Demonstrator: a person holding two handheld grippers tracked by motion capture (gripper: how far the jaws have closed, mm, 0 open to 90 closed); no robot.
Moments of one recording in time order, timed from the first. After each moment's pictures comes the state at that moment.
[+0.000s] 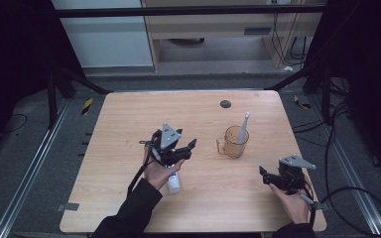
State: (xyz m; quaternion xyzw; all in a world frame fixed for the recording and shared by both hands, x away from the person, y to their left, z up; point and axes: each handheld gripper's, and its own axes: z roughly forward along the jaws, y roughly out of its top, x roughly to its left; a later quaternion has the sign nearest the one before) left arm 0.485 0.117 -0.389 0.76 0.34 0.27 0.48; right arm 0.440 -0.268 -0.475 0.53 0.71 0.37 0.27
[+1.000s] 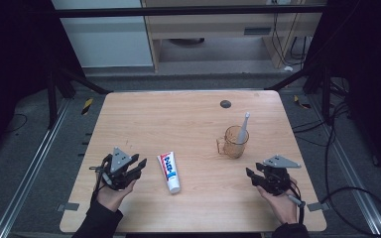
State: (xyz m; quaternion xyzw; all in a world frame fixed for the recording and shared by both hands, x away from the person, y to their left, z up) left arm 0.438 0.229 -0.431 0.77 0.41 0.27 0.40; right arm 0.432 -0.221 -0.458 0.48 0.75 0.40 0.22
